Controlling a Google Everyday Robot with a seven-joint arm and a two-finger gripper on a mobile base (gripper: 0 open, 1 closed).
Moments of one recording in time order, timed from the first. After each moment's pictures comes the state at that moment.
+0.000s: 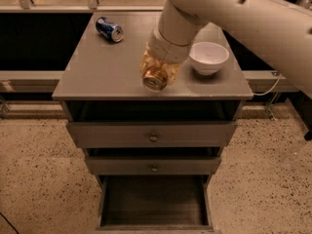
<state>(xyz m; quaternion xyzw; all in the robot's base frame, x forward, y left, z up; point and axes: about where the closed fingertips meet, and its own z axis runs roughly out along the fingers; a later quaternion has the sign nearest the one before) 0.591 -0.004 0.900 -0.96 0.14 -0.15 0.17</state>
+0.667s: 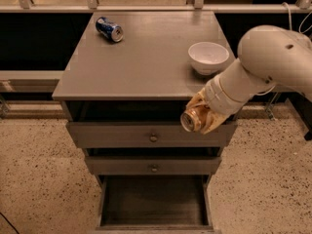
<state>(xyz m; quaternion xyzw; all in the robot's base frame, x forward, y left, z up) 0.537 -0.122 0.797 -0.86 0.45 -0.03 0.22</state>
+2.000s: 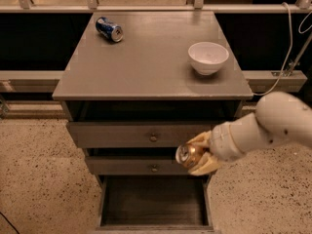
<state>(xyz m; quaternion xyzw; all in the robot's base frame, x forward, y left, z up) 0.472 -0.118 0.702 -0.71 0.62 0.16 0.30</state>
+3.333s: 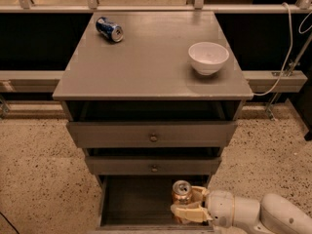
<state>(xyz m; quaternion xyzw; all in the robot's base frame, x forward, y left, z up) 0.390 -0.081 0.581 -0.34 0.69 0.46 0.45</state>
